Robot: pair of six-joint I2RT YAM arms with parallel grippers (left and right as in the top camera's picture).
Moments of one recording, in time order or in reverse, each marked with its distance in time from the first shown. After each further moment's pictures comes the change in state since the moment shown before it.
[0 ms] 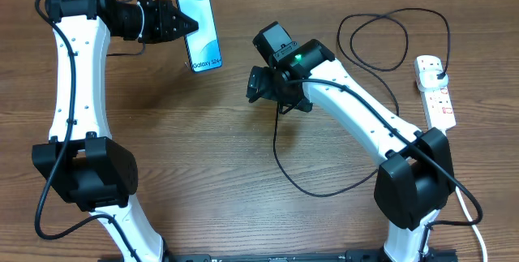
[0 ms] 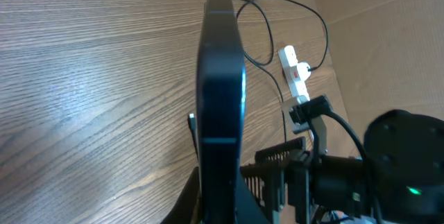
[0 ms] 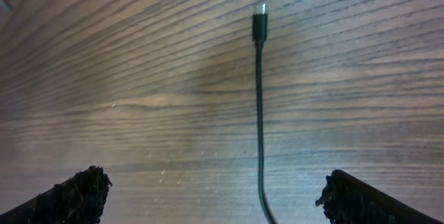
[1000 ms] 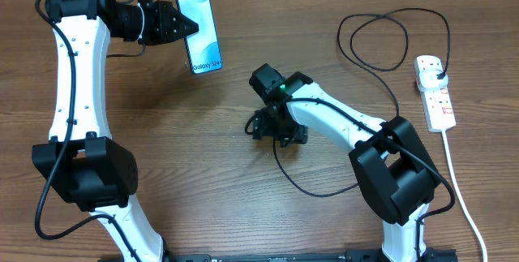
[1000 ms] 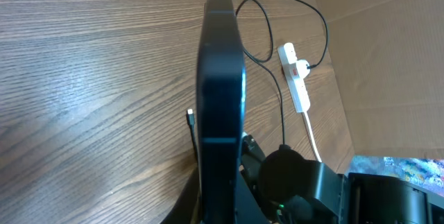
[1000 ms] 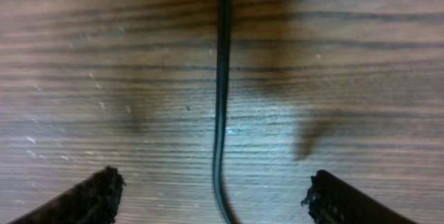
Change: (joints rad) left arm 0.000 0.000 0.000 -0.021 0.000 0.000; right arm 0.059 0.060 -0.274 0.113 -0.080 -0.069
